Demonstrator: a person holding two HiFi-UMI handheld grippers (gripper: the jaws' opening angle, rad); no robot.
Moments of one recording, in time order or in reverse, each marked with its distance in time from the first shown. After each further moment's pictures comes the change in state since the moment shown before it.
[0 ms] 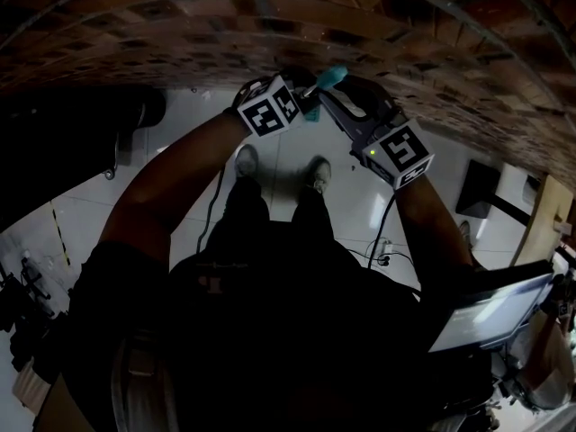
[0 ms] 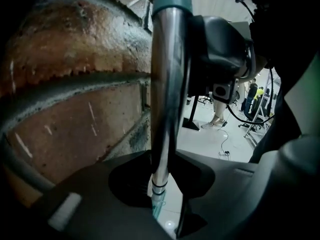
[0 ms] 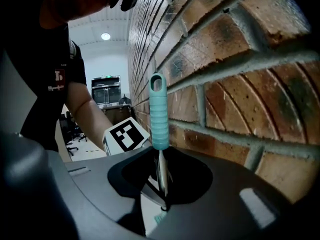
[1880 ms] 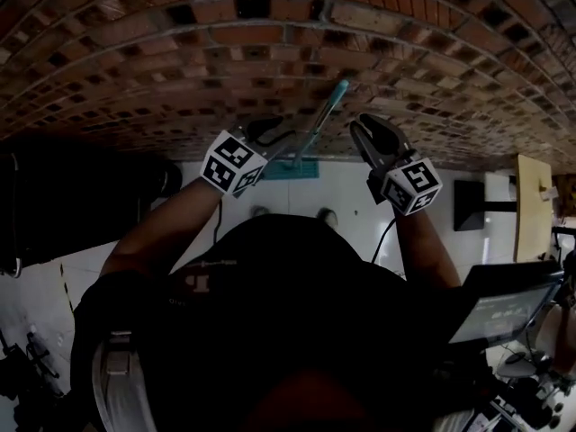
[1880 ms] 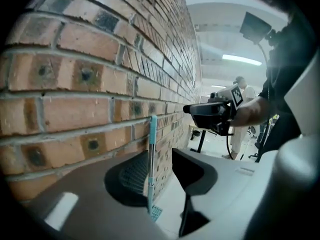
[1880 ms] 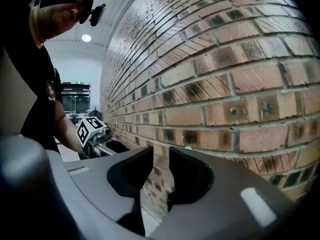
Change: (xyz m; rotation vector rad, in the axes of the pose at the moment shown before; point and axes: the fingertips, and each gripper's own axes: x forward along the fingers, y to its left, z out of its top) left arm -0.247 -0.012 0.041 -0.160 -0.346 0.146; right arm -0.073 0.067 0.107 0.084 -0.168 -0.385
